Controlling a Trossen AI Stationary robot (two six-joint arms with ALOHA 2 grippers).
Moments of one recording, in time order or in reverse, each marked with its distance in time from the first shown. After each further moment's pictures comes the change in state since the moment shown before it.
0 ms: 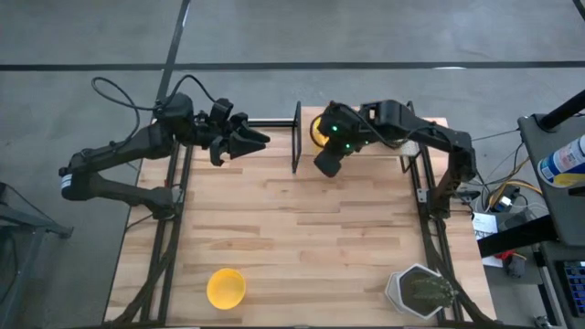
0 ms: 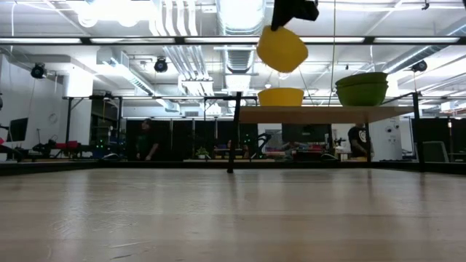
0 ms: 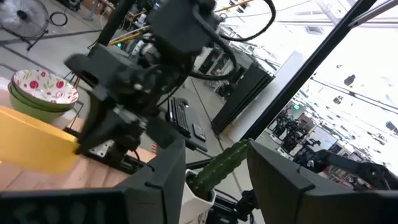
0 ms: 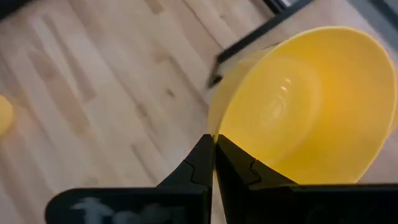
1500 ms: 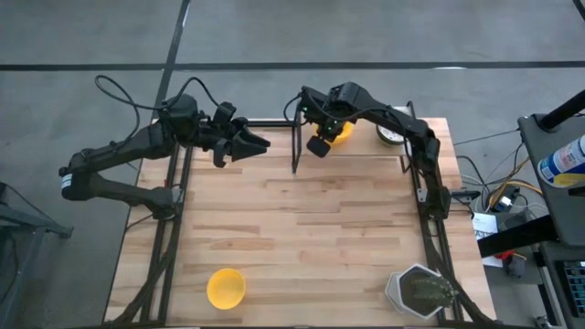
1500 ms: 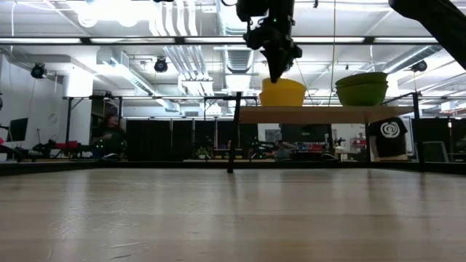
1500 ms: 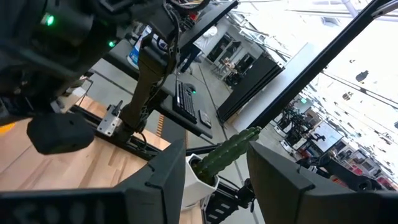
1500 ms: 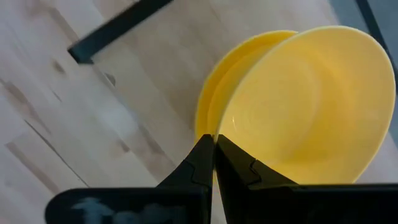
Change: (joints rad) left arm 0.000 0.000 0.000 -0.086 0.001 -0.011; right arm -0.218 0.315 0.205 -0.192 0.050 -0.222
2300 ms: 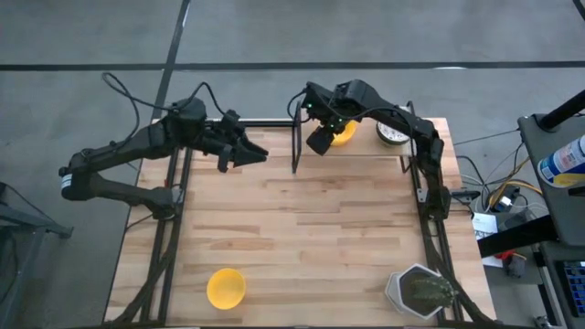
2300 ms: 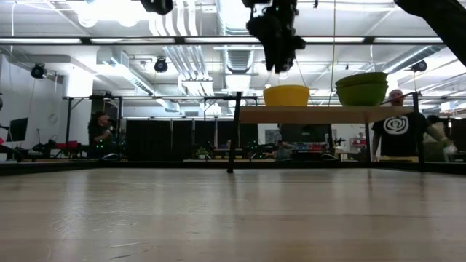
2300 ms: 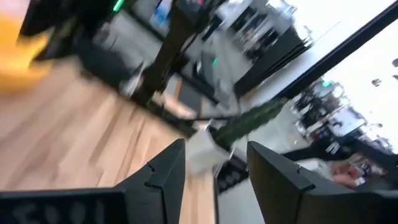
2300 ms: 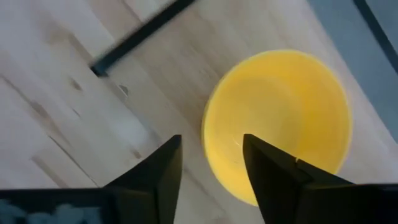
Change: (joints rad) left arm 0.000 -0.001 0.000 -0.182 0.001 0.018; right arm 0.011 -0.034 0.027 0.000 -0.003 0.071
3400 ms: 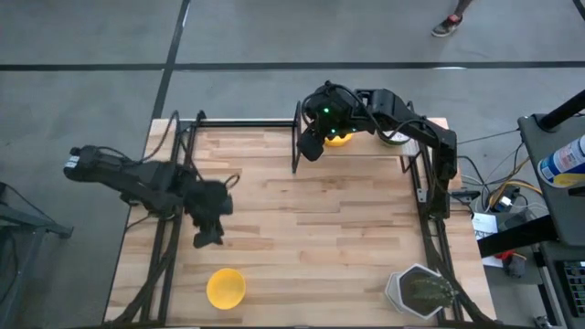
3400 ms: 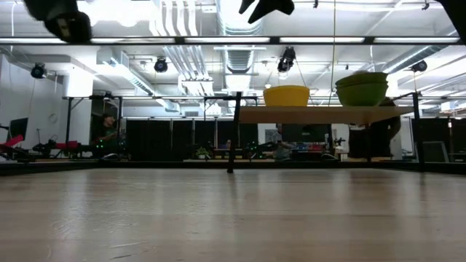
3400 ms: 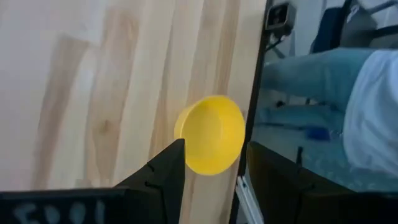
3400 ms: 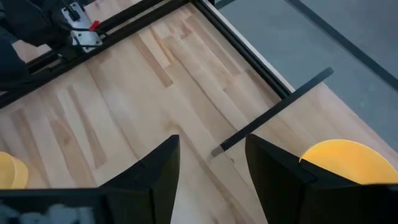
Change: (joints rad) left arm -0.538 0.003 -0.143 -0.699 -0.079 0.017; right arm 0.172 -0.130 0.055 0.273 -0.007 0.086
